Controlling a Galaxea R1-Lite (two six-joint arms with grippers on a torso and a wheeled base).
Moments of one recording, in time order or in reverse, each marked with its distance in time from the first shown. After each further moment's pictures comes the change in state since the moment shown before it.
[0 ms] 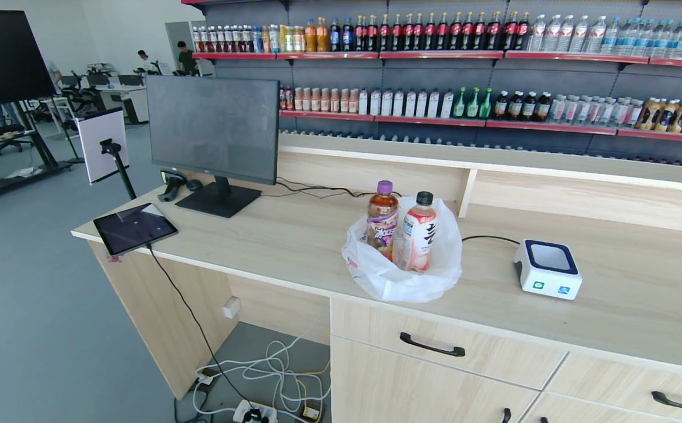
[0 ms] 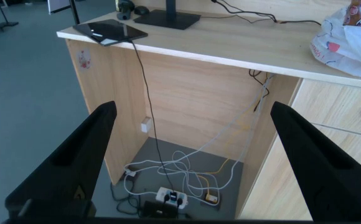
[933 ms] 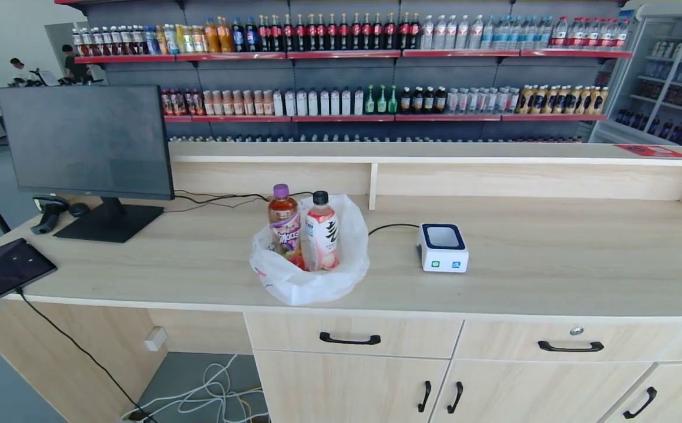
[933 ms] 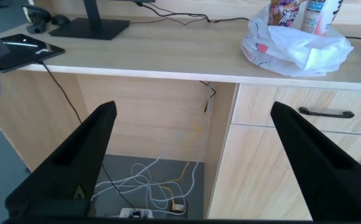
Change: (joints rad) left arm 0.000 0.000 0.000 0.000 0.000 0.002; right arm 0.000 0.000 0.000 0.000 0.000 -0.004
